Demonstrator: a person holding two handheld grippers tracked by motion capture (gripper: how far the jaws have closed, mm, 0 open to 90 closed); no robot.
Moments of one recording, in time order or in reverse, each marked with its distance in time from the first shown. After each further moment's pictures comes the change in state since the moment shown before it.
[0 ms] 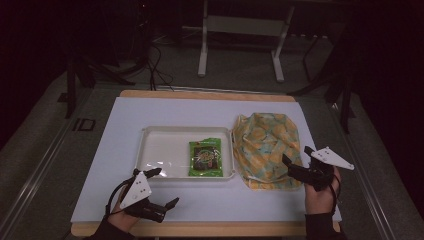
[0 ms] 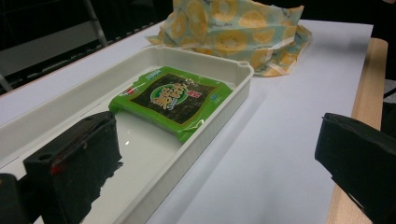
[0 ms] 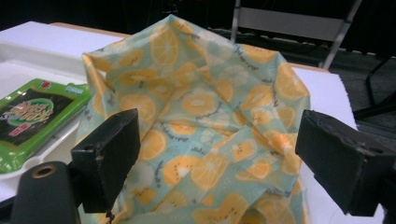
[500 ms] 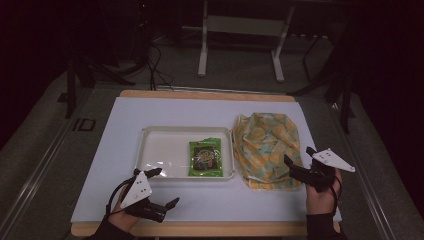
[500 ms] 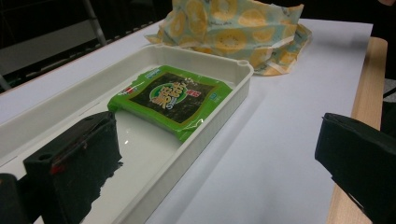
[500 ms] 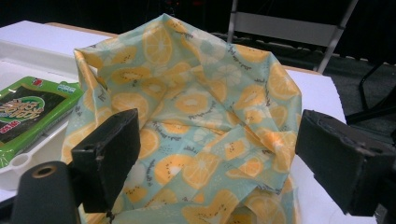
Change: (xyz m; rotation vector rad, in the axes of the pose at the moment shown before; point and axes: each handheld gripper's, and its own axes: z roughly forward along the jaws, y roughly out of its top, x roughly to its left) left arm 0.000 0.000 0.001 0.003 -0.002 0.000; right arm -0.005 -0.005 0.001 -0.016 -0.012 -0.014
